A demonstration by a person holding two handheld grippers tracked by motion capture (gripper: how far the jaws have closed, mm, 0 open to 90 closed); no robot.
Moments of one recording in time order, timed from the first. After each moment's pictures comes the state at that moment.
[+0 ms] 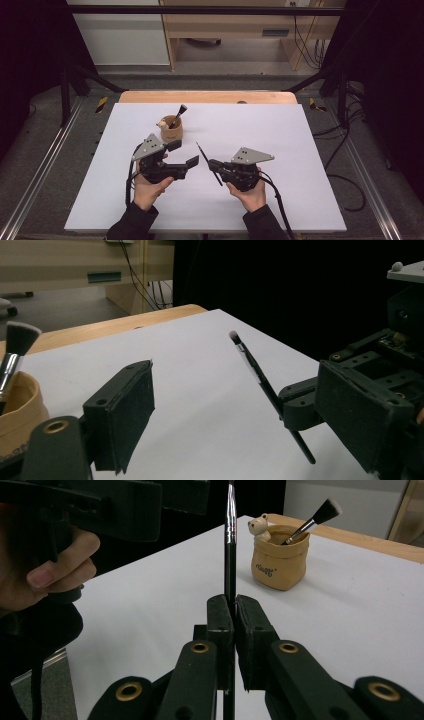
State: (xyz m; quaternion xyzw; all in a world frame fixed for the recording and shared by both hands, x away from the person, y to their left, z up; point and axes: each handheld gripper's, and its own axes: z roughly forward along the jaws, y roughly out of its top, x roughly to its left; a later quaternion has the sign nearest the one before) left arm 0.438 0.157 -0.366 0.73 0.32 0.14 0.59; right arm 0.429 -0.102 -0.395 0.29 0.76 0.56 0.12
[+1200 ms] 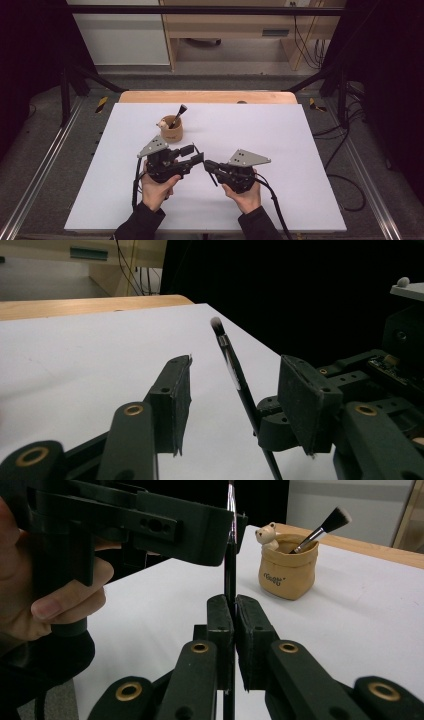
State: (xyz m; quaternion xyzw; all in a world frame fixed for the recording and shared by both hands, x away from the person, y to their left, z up) left arm 0.442 0.146 -0.376 0.71 0.36 0.08 0.60; right arm 0.427 -0.092 -0.400 0.29 0.75 0.58 0.12
